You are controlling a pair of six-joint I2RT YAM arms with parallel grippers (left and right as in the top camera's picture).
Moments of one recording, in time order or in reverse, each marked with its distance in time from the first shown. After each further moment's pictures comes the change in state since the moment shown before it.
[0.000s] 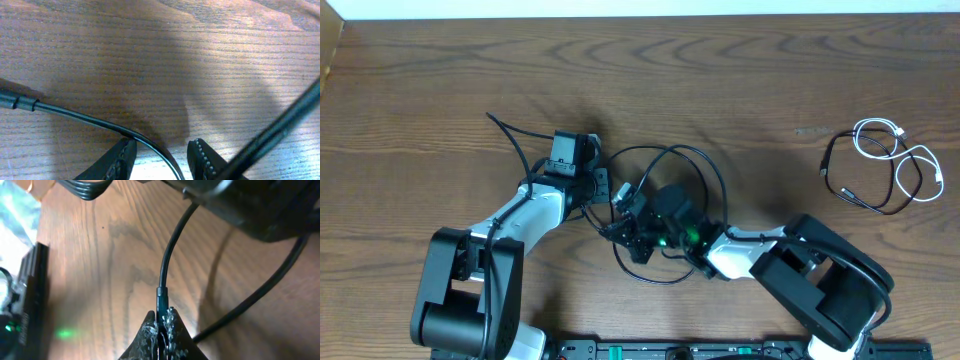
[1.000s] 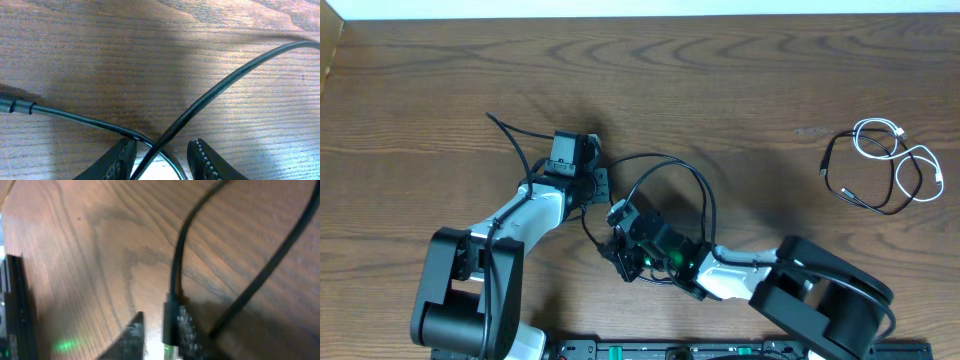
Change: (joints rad) left arm 0.000 0.000 0.000 0.000 0.000 0.000; right arm 0.144 -0.047 0.002 -0.143 0.257 0.190
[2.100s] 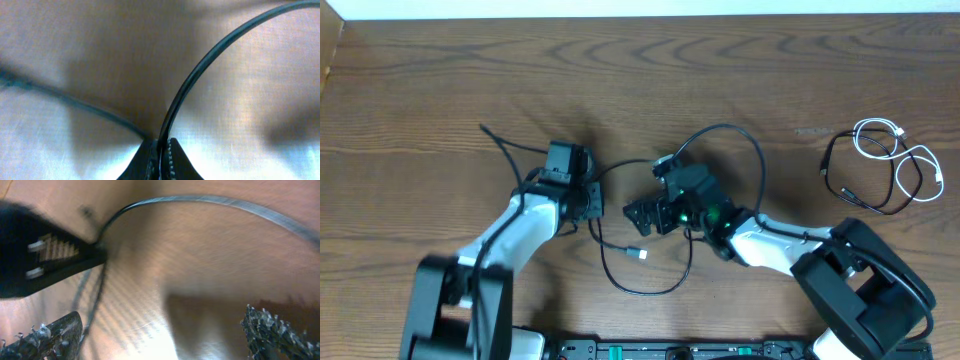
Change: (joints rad) left arm 0.005 -0.132 -0.050 -0.174 -0.053 -0.007; right arm -0.311 -0.083 0.002 -0.113 -0.065 -0.067
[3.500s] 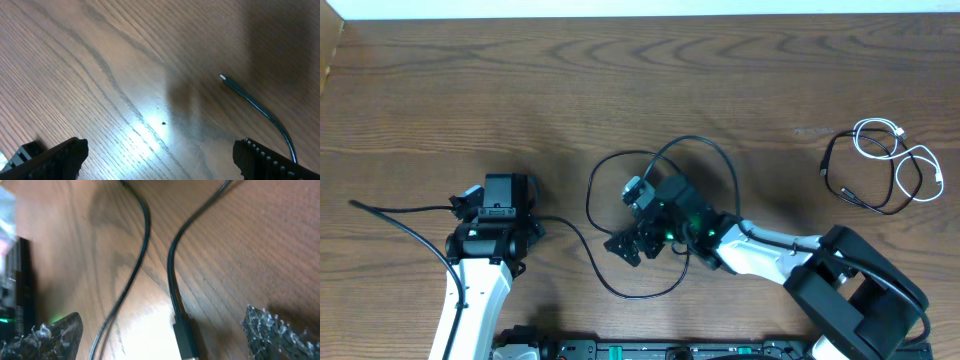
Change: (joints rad) left arm 0.198 -0.475 -0.011 -0.560 -0.542 -0.356; right arm 0.128 -0.001 0.053 -0.103 -0.135 -0.214
